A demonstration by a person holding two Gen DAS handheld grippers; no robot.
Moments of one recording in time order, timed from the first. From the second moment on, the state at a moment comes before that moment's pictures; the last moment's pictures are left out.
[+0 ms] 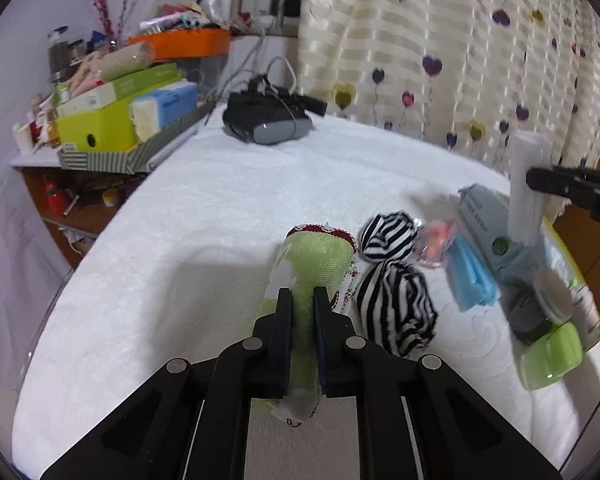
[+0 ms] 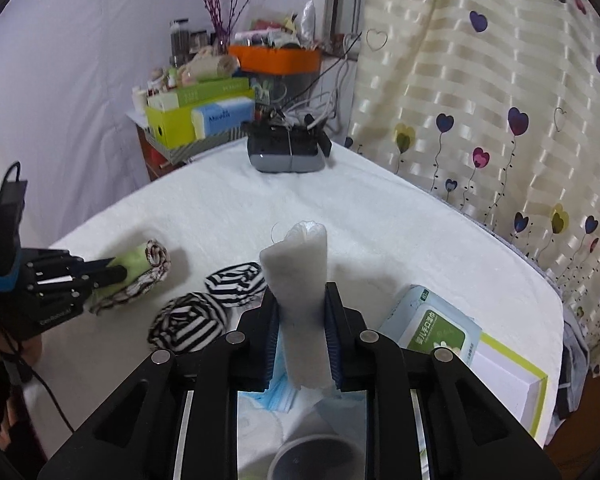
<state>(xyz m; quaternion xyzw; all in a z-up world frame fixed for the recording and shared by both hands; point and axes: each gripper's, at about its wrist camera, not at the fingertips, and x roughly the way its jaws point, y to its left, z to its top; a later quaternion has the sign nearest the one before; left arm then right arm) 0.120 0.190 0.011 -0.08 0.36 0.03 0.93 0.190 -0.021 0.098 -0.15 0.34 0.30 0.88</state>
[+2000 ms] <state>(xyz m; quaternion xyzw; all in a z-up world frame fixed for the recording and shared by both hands) 0.035 0.011 0.086 -0.10 0.28 -0.18 0.94 0.034 -0.156 0.125 -0.01 0.28 0.24 0.93</state>
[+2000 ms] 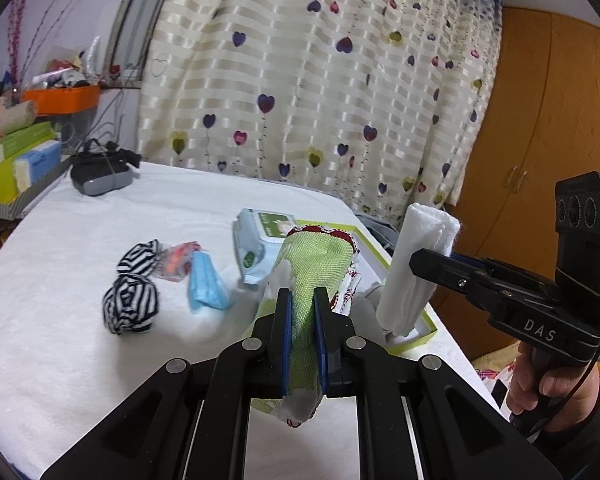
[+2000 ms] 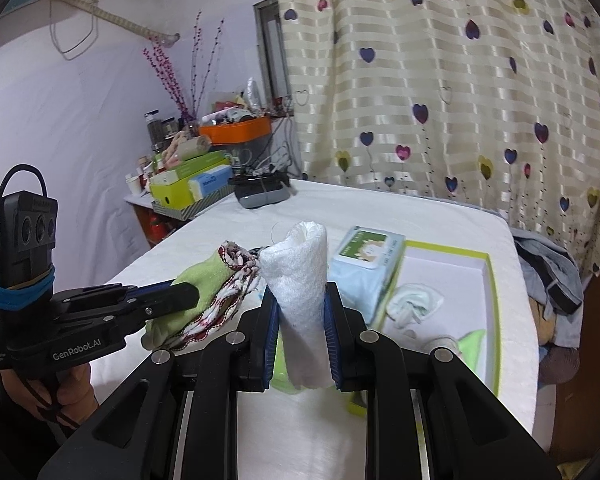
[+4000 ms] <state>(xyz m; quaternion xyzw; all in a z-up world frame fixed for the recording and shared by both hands) 0.108 -0.072 0.068 -0.08 0.32 -0.23 0.91 0.136 -0.279 0.035 0.06 0.41 0.10 0.91</state>
